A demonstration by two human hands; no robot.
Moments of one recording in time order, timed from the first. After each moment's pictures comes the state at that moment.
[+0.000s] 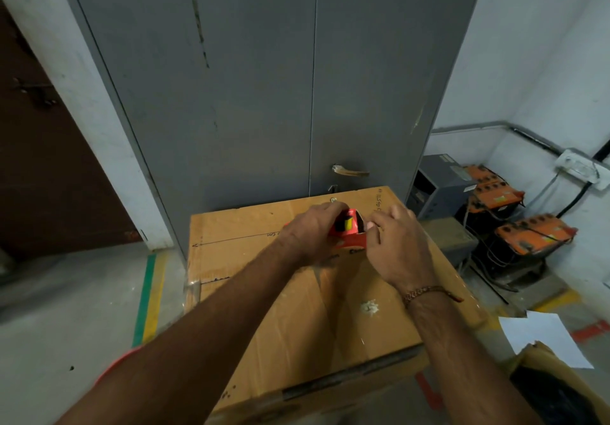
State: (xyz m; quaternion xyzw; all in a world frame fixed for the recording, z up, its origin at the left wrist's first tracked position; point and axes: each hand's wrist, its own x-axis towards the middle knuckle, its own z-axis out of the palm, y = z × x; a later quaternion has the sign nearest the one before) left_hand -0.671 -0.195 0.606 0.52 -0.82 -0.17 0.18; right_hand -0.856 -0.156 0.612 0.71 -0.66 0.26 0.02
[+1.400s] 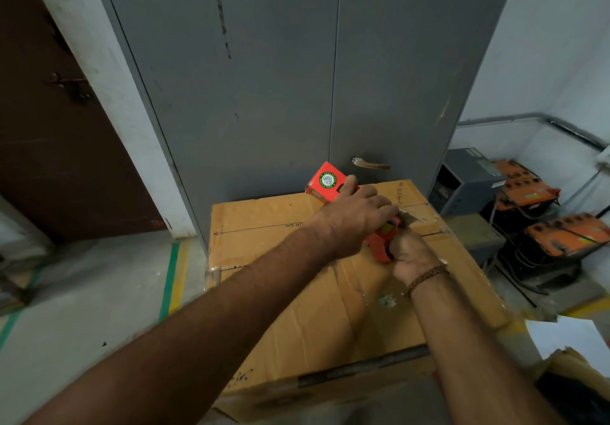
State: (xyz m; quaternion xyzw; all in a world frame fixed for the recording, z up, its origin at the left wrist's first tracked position) left_hand -0.692 -0.176 0.647 0.38 -0.91 0.16 0.08; right_hand -0.829 -0.175 0.603 0.26 -0.54 0.48 -0.64
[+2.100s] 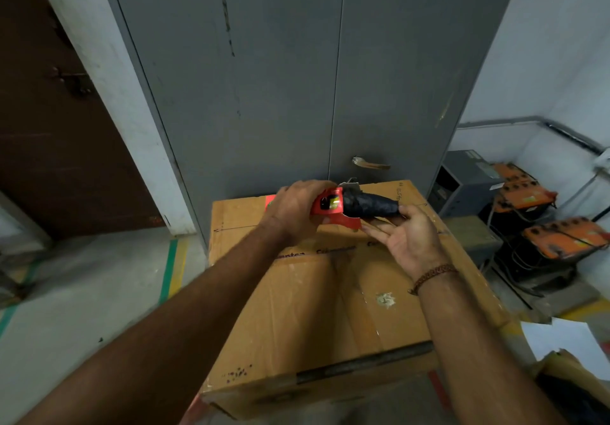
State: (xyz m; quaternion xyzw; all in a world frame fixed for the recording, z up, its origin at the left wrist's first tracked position) left_hand -0.614 -0.184 0.618 0.56 -0.79 -0.07 0.24; right_hand -0.839 -0.177 0.612 0.20 -0.46 0.57 -0.66
